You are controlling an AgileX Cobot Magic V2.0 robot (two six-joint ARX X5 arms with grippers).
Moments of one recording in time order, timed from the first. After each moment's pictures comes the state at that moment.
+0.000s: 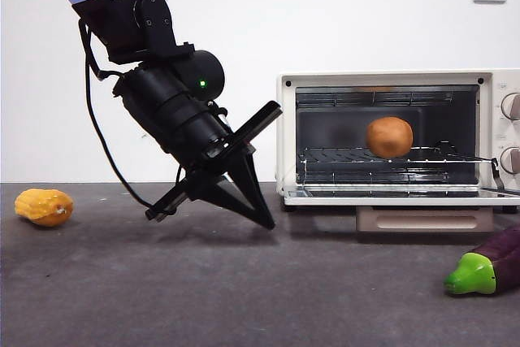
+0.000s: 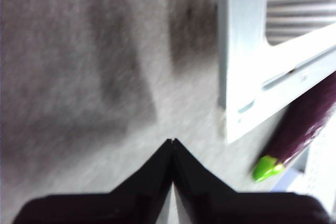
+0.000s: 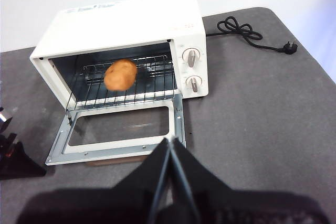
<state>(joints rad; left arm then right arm) -0.50 2.04 1.39 -0.52 0.63 -0.54 0.29 0.45 1.27 -1.21 0.28 0.23</state>
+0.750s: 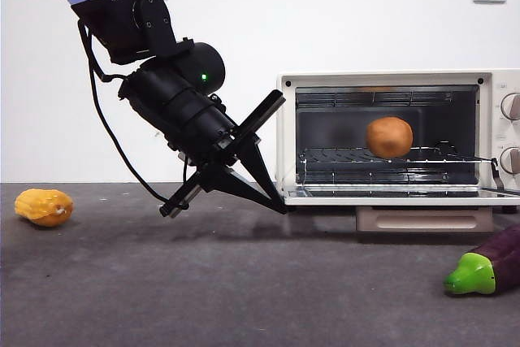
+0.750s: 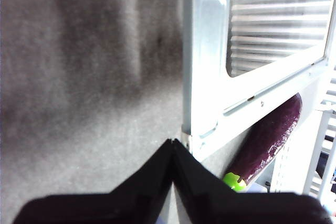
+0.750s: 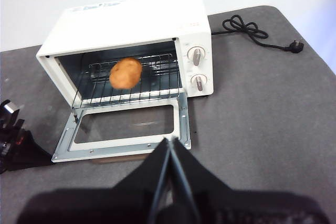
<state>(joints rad) -0.50 2.04 1.39 -0.43 0.68 -0.67 0.29 0.45 1.27 -1.21 0.26 0.23</state>
